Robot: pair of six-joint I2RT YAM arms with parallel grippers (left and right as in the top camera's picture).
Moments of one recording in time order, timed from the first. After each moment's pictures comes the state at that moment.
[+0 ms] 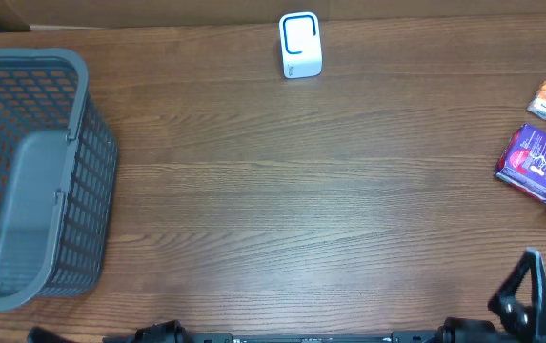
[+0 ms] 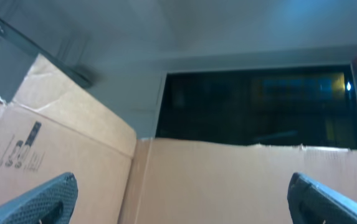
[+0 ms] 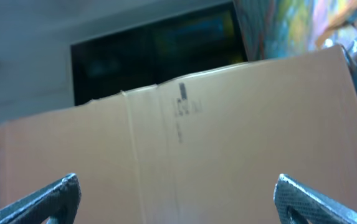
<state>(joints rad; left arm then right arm) 0.22 0.01 0.98 -0.18 -0.18 -0.05 -0.08 0.01 0.76 -0.17 -0.13 0.31</state>
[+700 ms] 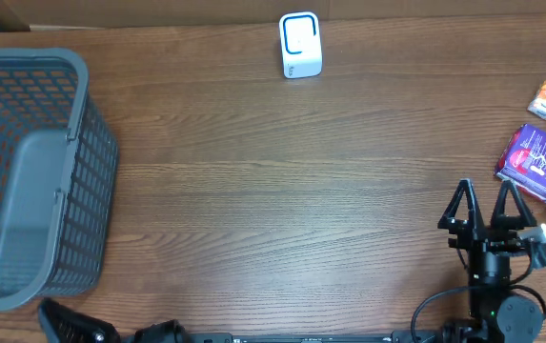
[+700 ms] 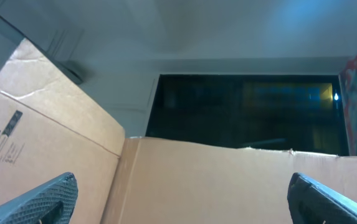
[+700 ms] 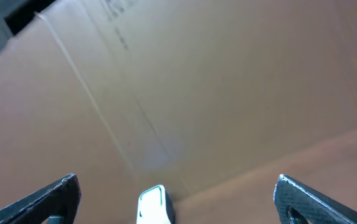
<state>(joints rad) 0.25 0.01 0.86 -0.04 -0.14 -0.14 -0.08 0.02 0.02 0.29 -0.07 0.56</state>
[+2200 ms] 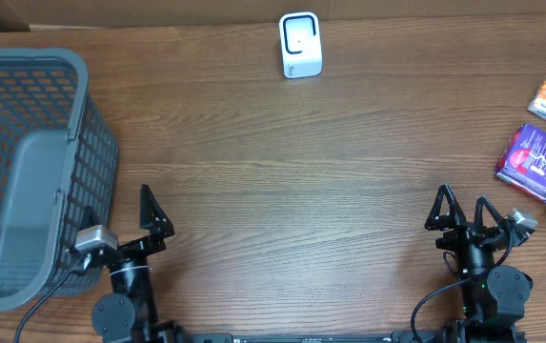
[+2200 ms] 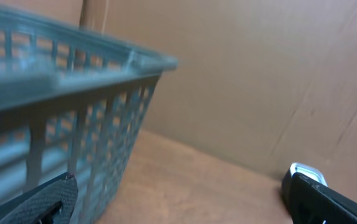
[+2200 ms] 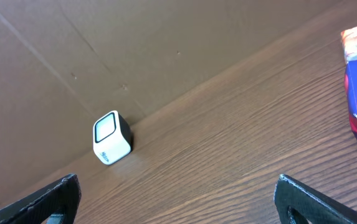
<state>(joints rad) 0.25 0.01 0.12 0.00 -0.01 -0.31 -0.08 0.07 0.02 -0.03 -0.07 0.56</state>
